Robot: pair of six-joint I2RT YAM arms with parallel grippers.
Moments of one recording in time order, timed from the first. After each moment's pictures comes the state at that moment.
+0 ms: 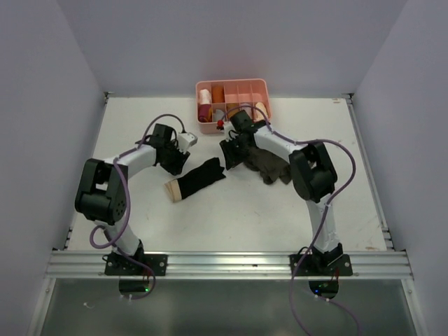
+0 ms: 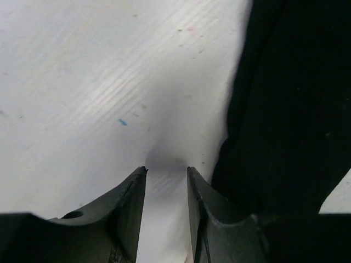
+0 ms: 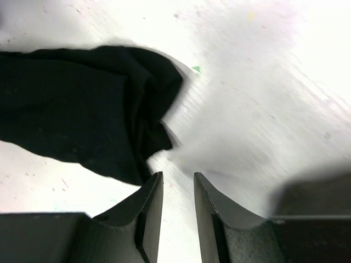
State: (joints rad) left arm -0.25 1.75 1.04 -0.39 0.21 0.41; right arm 0.57 2.18 1.69 -0.66 -0.32 0.04
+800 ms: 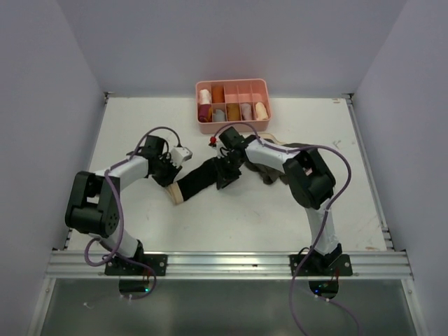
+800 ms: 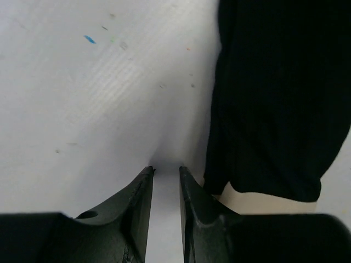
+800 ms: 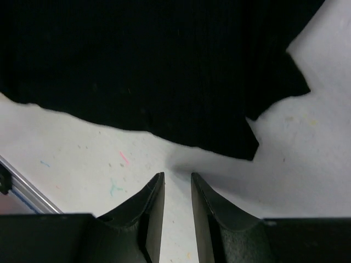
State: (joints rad) left arm -0.18 1.64 0.90 -0.44 0.23 0.55; right arm 0.67 2.09 1.48 -0.61 -0.39 0.24
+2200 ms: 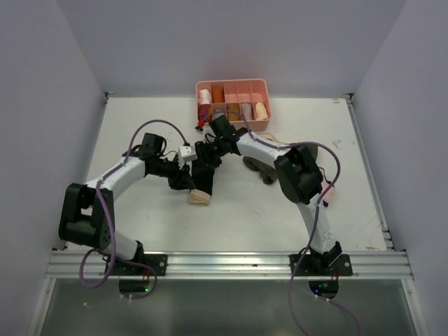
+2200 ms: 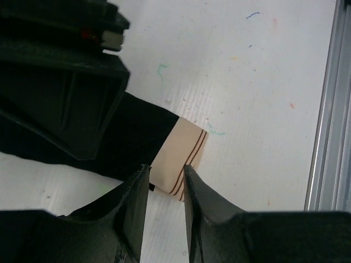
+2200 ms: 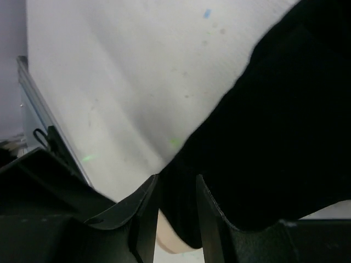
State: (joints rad) left arm -0.19 1.49 0.90 -0.55 0.90 0.72; right arm 0.69 2.22 1.75 -0.44 -0.62 0.42
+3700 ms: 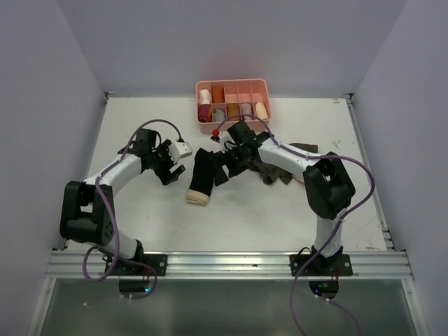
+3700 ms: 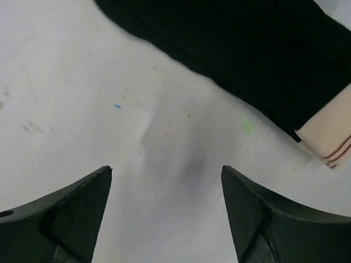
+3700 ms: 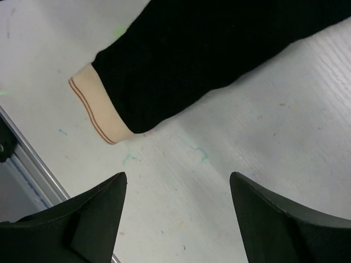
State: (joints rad) left arm -0.13 1.51 0.91 -0.41 0.42 0.80; right arm 0.66 1.92 1.43 -0.57 -0.44 0.09
